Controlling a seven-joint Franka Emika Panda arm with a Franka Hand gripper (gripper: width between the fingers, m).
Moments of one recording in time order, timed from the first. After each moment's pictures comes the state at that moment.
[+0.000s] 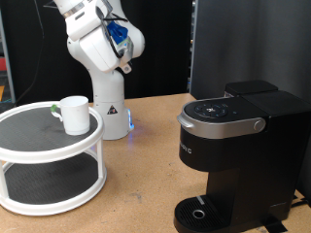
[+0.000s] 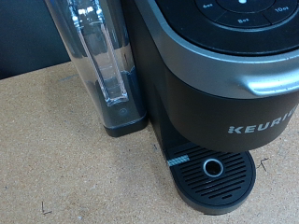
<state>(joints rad) -0.05 -0.44 -0.25 -2.42 0.50 1.88 -0.91</state>
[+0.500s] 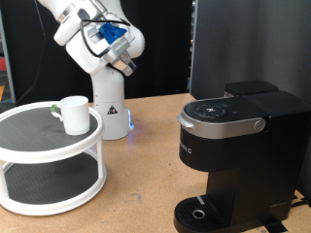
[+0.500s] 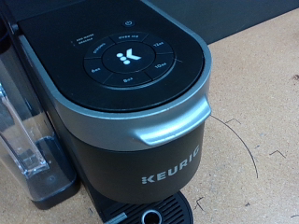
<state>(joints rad) -0.05 -0.46 -0.25 -2.49 0.73 2.10 -0.86</state>
